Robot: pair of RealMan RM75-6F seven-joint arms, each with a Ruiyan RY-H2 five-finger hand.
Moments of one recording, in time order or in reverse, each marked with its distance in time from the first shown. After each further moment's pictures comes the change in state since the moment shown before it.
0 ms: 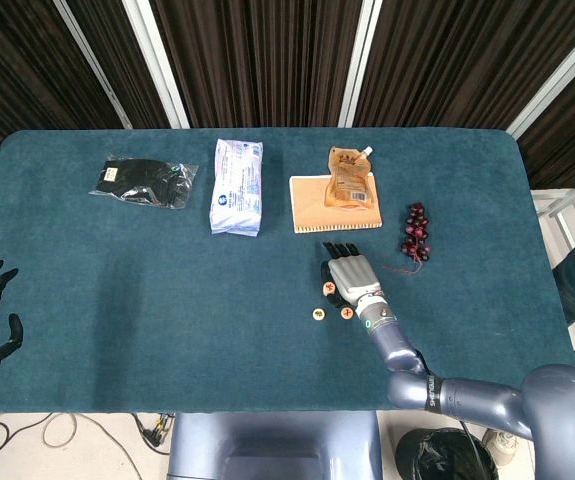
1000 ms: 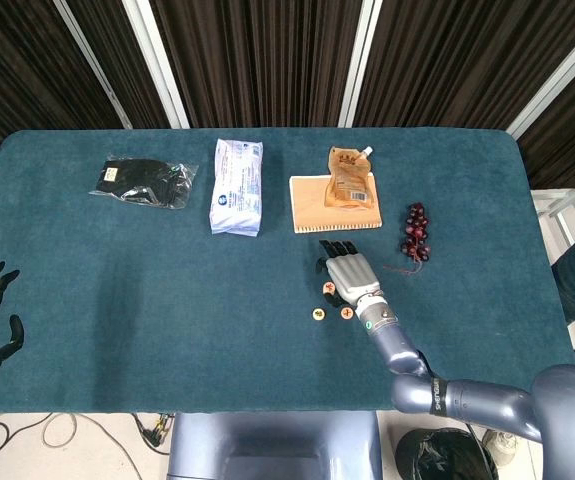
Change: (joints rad) left arm 0.000 0.001 0.002 -0.003 -0.004 -0.005 0.004; right arm -0.011 0.045 0.011 -0.077 -0.049 0.028 0.020
